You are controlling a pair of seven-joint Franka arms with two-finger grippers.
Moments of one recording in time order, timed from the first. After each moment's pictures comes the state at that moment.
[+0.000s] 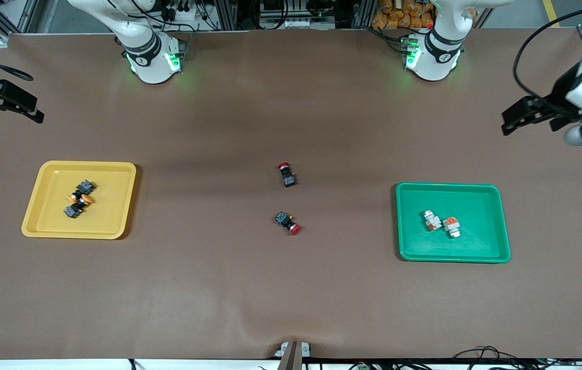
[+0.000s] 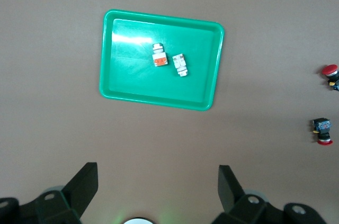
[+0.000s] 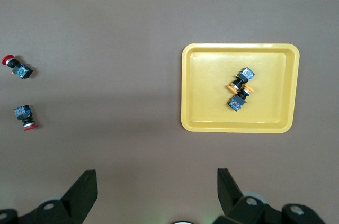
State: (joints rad) left arm -0.07 0.04 -0.05 -1.44 0.00 1.45 -0.20; right arm -0.05 -0.02 0.04 -1.48 0.06 1.42 0.01
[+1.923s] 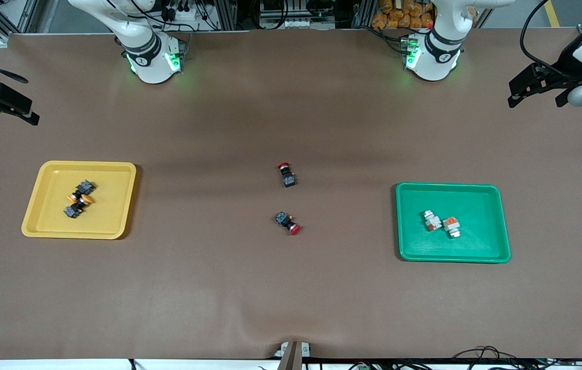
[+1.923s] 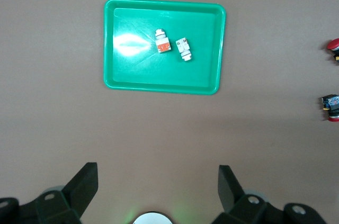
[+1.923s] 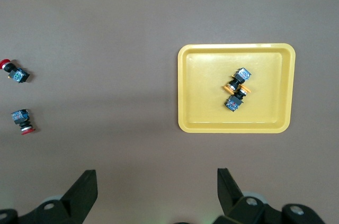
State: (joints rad) left arm -0.10 -0.16 -0.02 -1.68 -0.01 1.52 -0.13; right arm -0.06 -0.02 0.04 -1.48 0.06 1.43 0.01
